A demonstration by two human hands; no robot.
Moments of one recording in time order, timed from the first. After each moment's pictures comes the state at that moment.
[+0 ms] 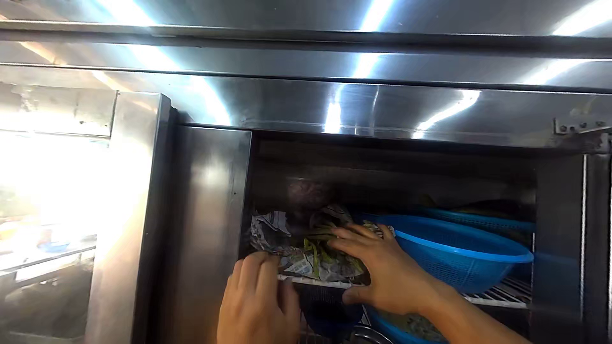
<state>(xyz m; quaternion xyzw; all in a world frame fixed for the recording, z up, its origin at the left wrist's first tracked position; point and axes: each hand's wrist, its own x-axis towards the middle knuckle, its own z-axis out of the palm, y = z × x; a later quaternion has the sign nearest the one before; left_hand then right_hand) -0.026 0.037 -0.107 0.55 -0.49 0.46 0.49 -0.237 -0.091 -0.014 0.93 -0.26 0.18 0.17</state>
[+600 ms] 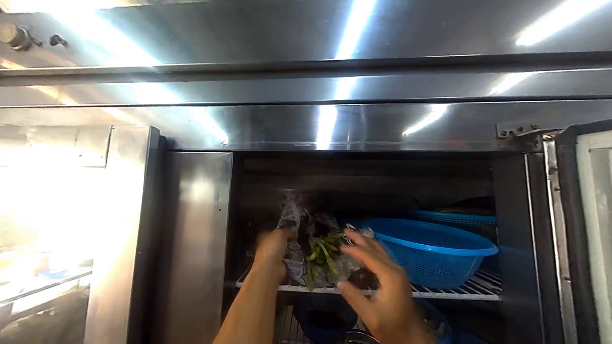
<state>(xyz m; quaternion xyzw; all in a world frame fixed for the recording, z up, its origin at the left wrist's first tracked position) -0.041 -0.045 -0.008 0.46 -0.29 -0.26 0.80 -0.242 -0.093 -0.075 0.75 -0.06 0.66 0.04</state>
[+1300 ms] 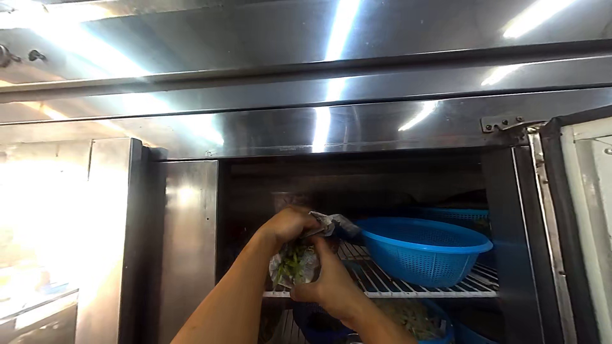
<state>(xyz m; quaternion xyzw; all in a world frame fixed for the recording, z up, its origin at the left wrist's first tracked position) -0.050 -0.038 0.053 0.55 -0.69 -0.17 0.45 -0.189 -0.070 -0.039 0.80 -0.21 0.43 -0.36</state>
